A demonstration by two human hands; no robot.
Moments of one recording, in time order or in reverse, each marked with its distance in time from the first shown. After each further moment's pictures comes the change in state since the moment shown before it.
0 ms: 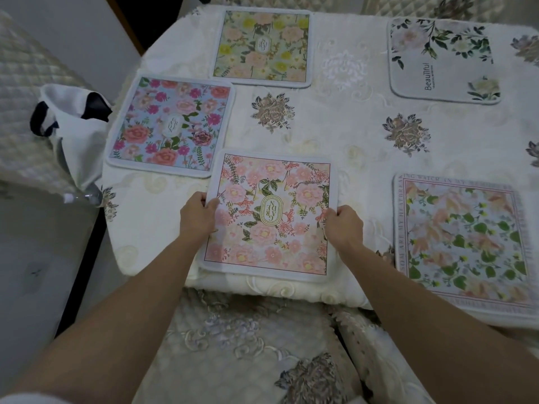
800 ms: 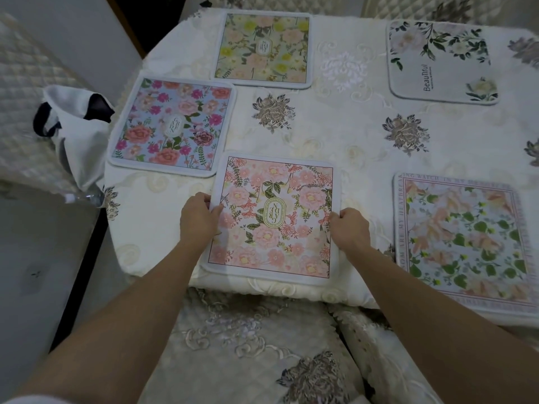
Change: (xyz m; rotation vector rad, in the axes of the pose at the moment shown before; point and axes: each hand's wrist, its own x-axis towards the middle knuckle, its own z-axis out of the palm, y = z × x) left_hand -0.002 -0.013 0.003 0.141 0.042 0.120; right_hand -0.003 0.005 -0.010 -0.123 -0.023 0.008
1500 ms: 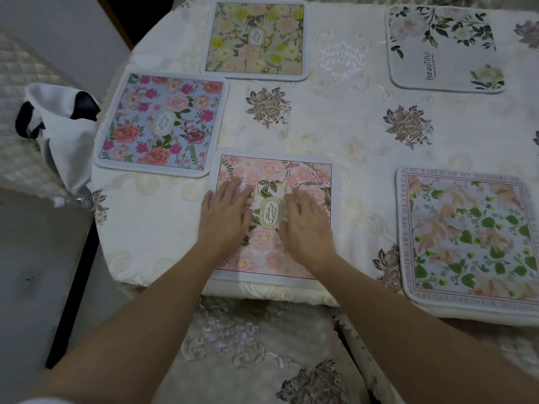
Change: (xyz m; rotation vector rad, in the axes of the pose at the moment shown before) left_hand -0.010 0.024 0.040 0.507 -0.080 0.490; right_hand -0.028 -0.024 0.056 -0.485 0.150 -0.770
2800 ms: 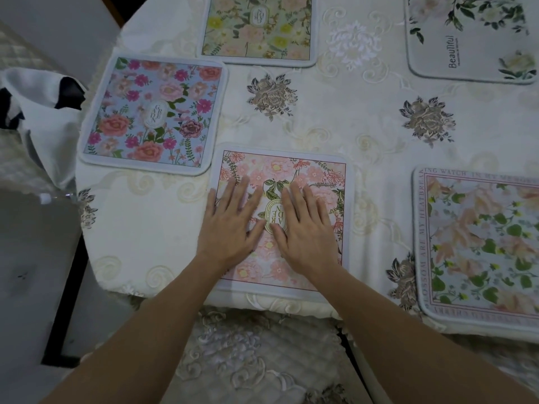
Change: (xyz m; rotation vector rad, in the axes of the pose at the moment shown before) left_hand 0.000 -0.004 0.026 0.077 0.010 0.112; right_hand 0.009 0.007 0.032 -0.123 -0.083 -0.024
